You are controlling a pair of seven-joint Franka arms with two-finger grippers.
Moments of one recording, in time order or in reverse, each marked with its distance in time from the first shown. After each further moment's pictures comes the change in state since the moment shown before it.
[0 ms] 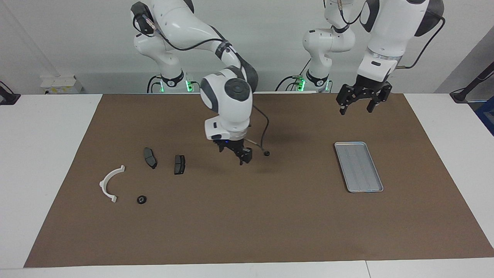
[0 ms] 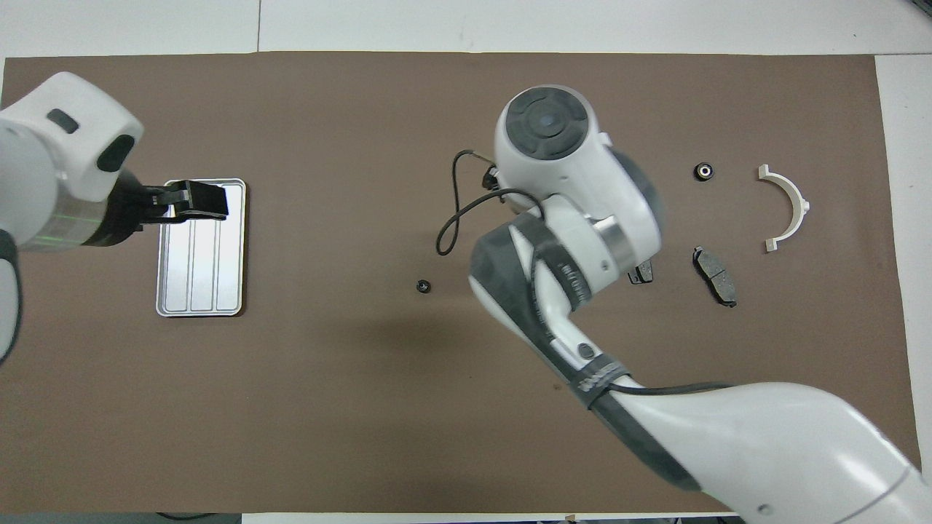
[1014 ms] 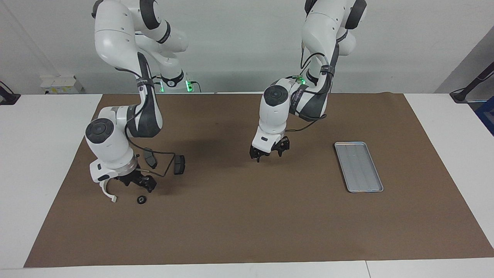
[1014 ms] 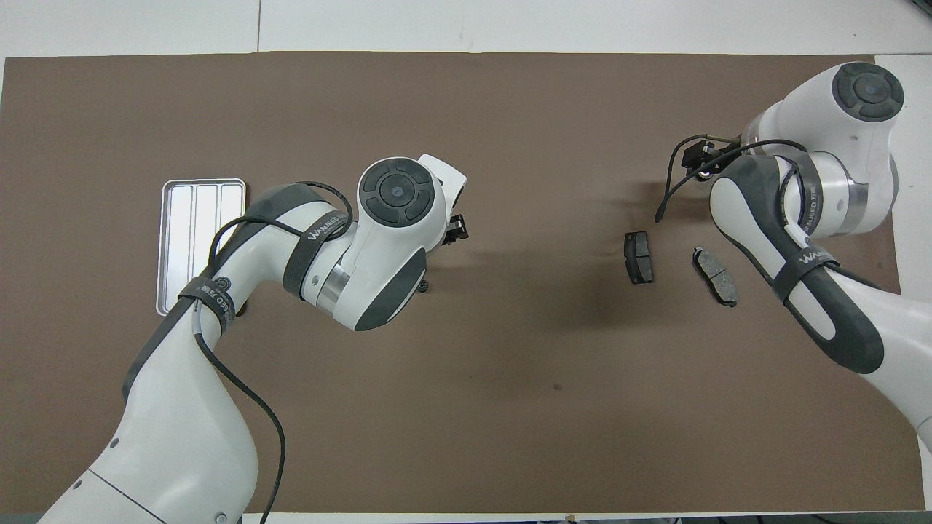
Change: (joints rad) left arm -0.319 0.441 0.001 -0.047 0.091 0.352 -0.470; right arm -0.447 0.071 -0.002 -0.218 0.009 0.368 -0.651
